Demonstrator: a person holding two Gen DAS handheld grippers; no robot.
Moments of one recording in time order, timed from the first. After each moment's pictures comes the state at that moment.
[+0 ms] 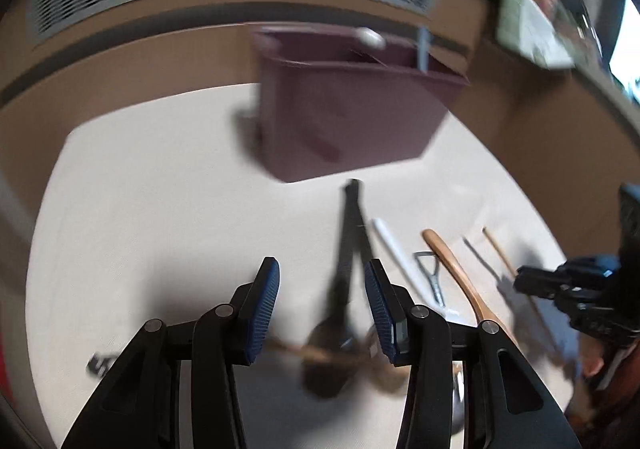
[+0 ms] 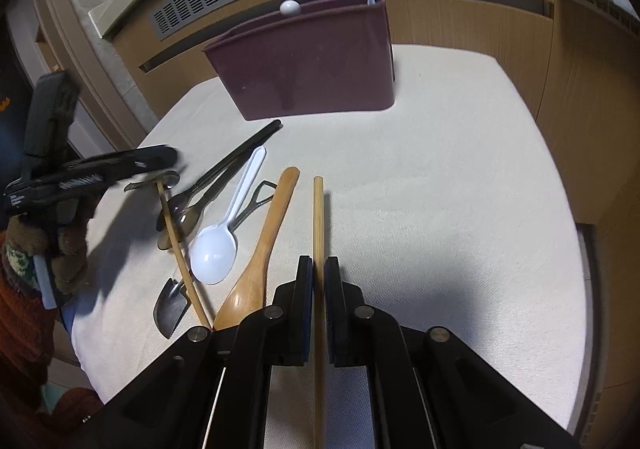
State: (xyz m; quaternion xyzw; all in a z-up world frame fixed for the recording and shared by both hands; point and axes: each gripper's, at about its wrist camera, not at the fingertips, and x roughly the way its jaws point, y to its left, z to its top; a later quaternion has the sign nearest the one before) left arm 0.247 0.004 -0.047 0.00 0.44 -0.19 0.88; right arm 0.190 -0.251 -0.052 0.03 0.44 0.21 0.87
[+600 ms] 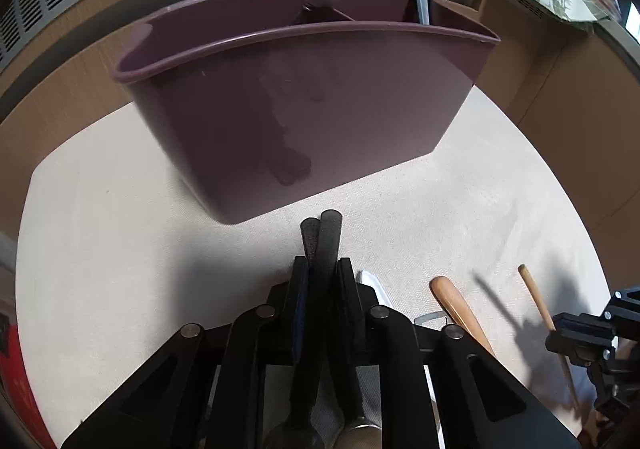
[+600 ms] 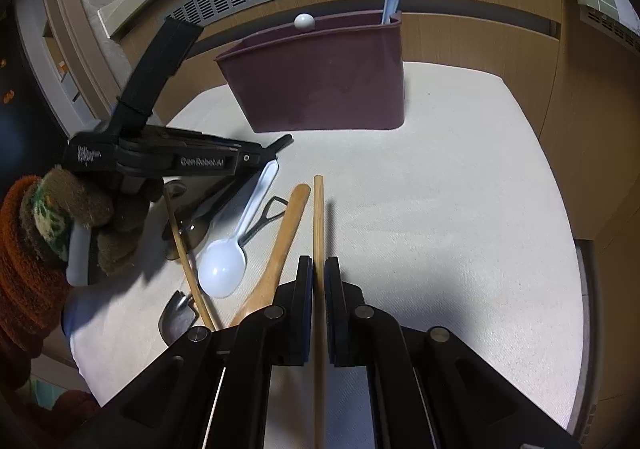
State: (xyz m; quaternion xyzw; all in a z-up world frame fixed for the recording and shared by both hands) left arm 0.300 -0.046 -0.060 0.04 0.49 -0.16 0.86; right arm 0.190 -0.244 -0.046 0.02 0.42 0.21 0.88
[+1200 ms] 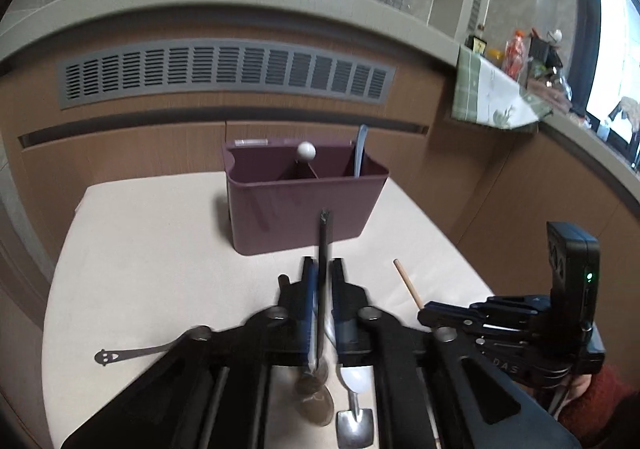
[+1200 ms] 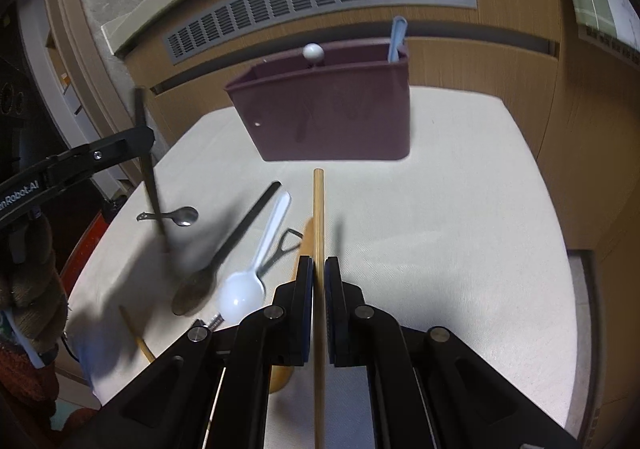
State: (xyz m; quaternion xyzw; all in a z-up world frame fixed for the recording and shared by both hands) left arm 0.176 0.005 0.048 -0.06 0.31 -0.18 0.93; right arm 0.192 -0.232 -0.021 0.03 0.39 0.21 0.89
